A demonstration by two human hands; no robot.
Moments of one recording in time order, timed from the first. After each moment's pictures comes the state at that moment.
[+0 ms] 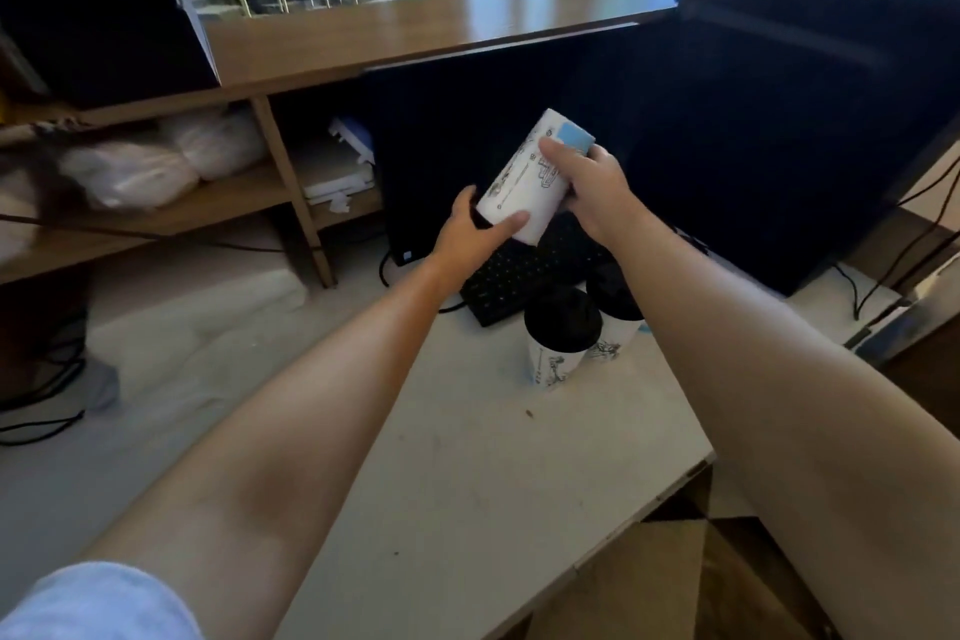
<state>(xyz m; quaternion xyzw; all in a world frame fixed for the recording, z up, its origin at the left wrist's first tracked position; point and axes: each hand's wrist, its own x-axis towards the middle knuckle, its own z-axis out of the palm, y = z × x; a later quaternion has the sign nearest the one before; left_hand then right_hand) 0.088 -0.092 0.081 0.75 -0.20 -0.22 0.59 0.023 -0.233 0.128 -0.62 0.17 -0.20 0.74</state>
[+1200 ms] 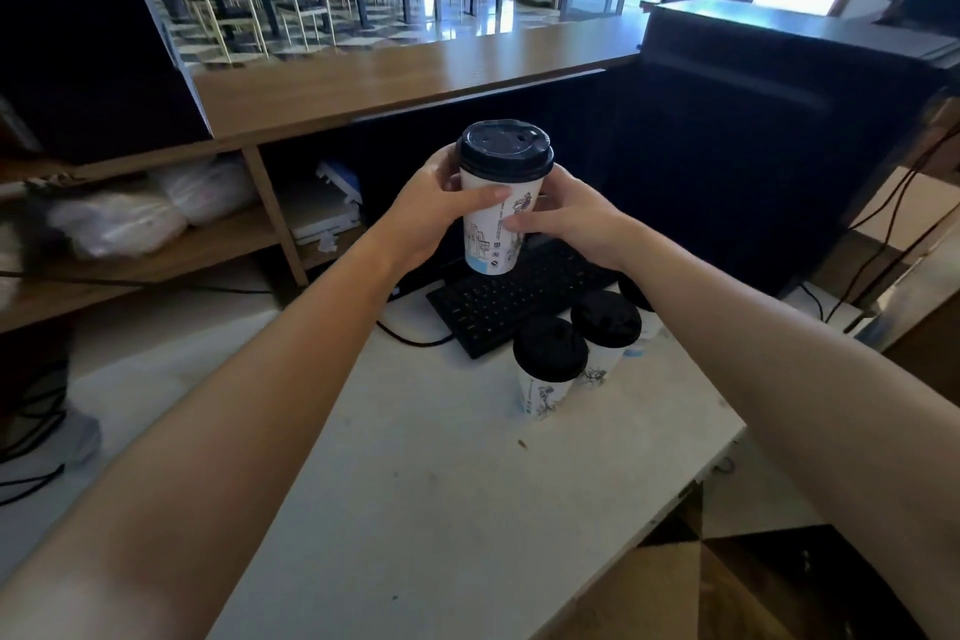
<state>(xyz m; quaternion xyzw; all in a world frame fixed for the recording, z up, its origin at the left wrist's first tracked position) 0.106 -0.069 0.164 0.62 -0.35 -0.24 0.66 0.001 -0.225 0.164 -0.79 0.07 -0.09 0.60</state>
